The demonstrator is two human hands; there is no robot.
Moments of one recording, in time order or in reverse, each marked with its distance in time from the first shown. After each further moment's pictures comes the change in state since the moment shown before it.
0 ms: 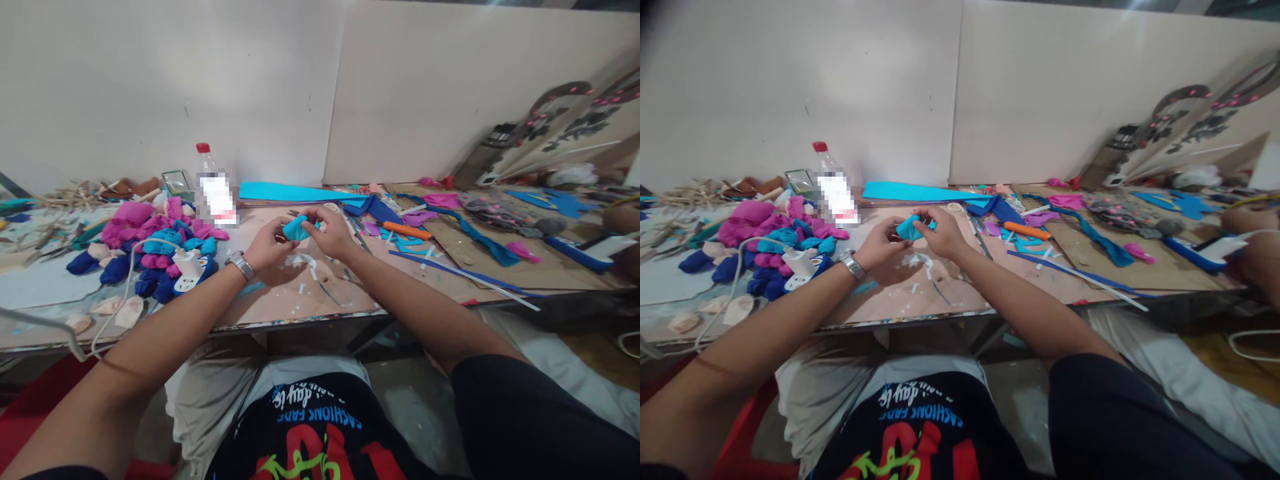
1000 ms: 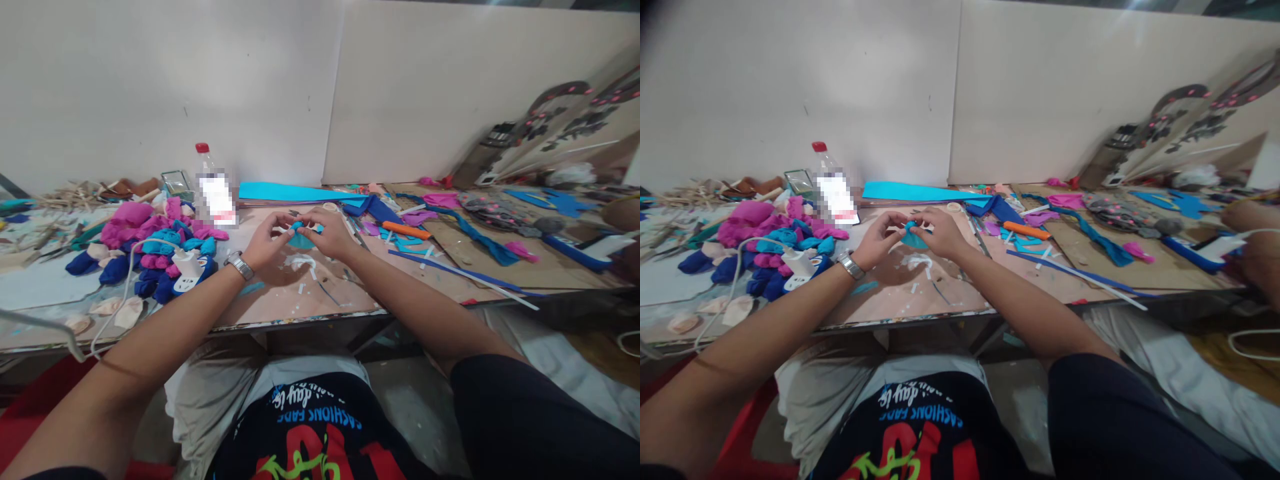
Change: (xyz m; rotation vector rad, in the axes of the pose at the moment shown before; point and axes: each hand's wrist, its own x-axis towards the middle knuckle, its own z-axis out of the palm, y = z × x) left_hand -0.001 0.001 -0.005 -0.069 0.069 0.061; right_hand 0.002 -0.005 -0.006 -0.090 -0.113 -0.077
